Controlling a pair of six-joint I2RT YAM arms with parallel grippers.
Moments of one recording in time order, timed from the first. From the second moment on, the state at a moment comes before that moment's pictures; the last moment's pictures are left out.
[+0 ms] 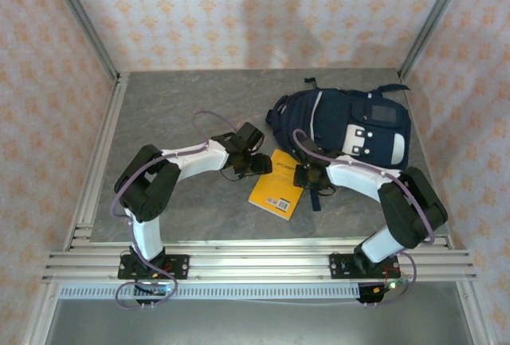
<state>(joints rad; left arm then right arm) -0.64 1.87 1.18 -0.43 0.21 -0.75 0.57 1.53 0.81 -0.53 0.06 0.67</state>
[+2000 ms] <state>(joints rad) -0.65 1.54 0.83 -0.38 0.18 -0.76 0.57 1.52 0.75 -0.38 -0.20 0.74</state>
